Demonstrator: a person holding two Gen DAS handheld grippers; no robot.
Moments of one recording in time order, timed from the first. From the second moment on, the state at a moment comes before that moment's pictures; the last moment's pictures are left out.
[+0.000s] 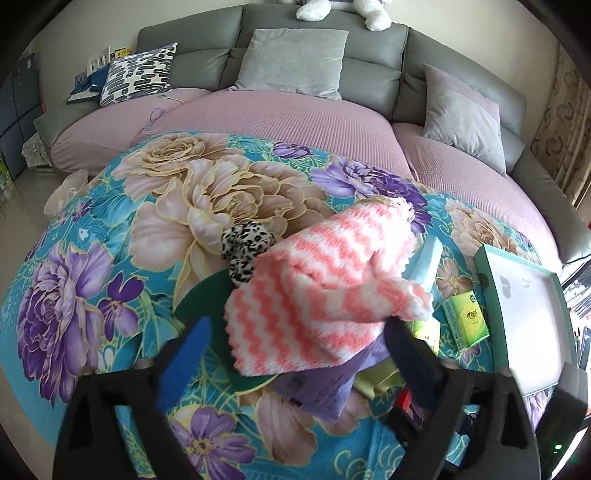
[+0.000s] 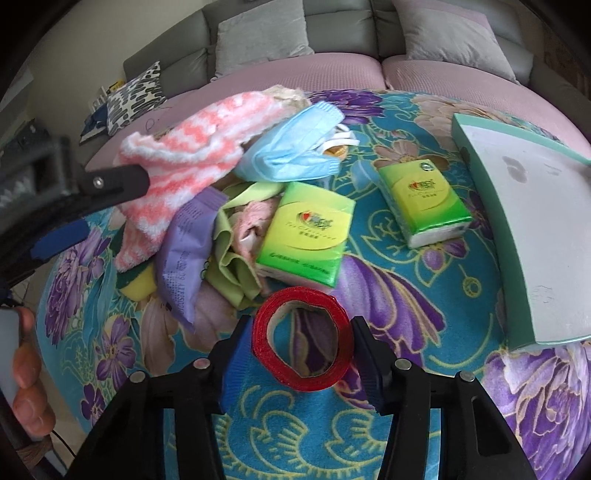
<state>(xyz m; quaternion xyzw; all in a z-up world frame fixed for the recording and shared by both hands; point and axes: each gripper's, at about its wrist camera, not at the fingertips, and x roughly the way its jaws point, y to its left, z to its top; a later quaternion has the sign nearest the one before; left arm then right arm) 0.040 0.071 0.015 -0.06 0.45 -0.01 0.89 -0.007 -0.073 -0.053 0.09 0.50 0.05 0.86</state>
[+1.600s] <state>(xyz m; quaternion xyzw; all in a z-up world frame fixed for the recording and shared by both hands) 0.045 -0.165 0.127 0.02 0.25 -0.30 0.92 -0.041 -0.319 0.026 0.21 0.34 -0.24 0.88</state>
